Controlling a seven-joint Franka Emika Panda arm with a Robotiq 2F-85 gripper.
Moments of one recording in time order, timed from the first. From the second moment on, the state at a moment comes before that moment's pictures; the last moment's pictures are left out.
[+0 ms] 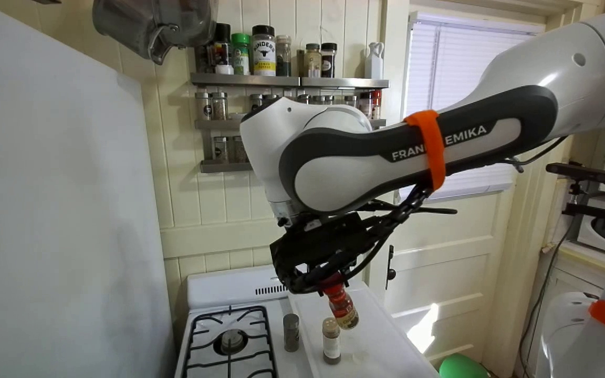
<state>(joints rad) 0.25 -0.35 0.37 -2.17 -0.18 1.58 1.17</state>
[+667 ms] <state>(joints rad) 0.22 -0.39 0.34 -2.19 -0.18 1.58 1.20</state>
